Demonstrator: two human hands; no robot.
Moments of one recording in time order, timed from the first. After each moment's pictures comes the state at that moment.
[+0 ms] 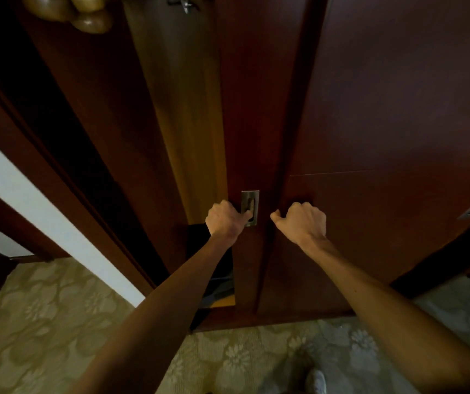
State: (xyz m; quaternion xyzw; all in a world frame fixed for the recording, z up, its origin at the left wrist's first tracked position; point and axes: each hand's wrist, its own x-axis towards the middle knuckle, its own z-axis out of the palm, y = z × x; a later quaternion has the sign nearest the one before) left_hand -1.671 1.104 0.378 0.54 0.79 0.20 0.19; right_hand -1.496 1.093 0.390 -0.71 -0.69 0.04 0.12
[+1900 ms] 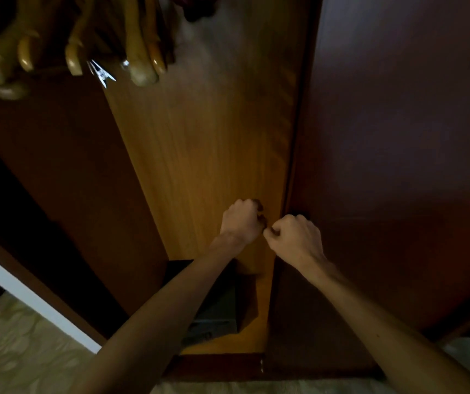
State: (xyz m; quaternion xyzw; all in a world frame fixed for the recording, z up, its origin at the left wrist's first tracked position) left_hand -1.471 1.162 0.464 0.73 0.65 0.20 0.09; right_hand -1.328 1.117 0.474 -0.61 -0.76 0.08 0.20
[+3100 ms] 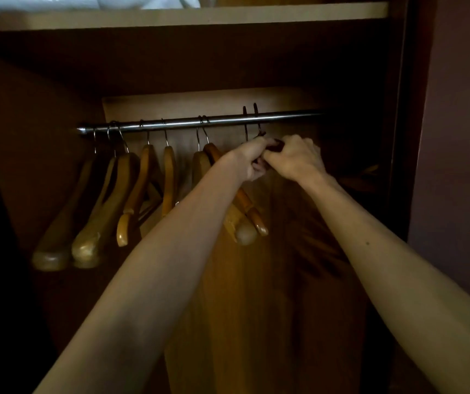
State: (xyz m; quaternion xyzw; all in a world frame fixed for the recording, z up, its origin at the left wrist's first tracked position) left_hand -1.589 1.314 0.849 0.54 0.44 0.45 0.55; right_hand -1.485 1.254 0.831 -0.62 -0.64 0.01 0.46
